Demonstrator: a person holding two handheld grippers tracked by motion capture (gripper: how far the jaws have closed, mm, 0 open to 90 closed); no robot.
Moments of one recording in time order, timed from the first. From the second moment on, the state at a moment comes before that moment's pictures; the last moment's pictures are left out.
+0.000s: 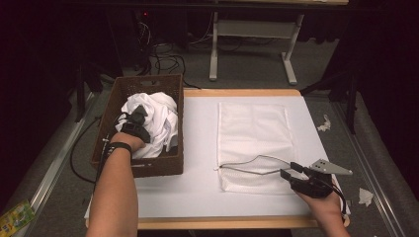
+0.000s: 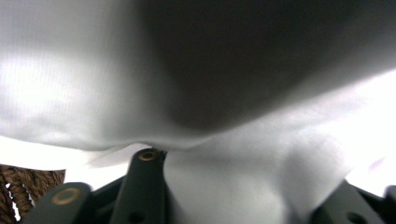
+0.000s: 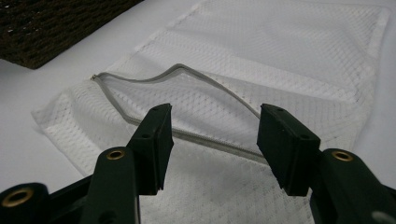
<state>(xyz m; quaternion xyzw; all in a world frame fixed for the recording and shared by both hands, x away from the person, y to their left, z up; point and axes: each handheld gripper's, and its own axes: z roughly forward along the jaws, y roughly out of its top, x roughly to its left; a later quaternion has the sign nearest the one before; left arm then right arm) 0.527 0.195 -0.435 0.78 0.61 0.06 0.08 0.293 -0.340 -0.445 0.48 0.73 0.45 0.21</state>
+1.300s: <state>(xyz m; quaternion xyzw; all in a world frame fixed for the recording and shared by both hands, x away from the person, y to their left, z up) 0.506 0.164 -0.410 0.85 0.49 0.08 0.16 0.294 -0.338 -0.443 0.48 0.73 0.45 0.21</state>
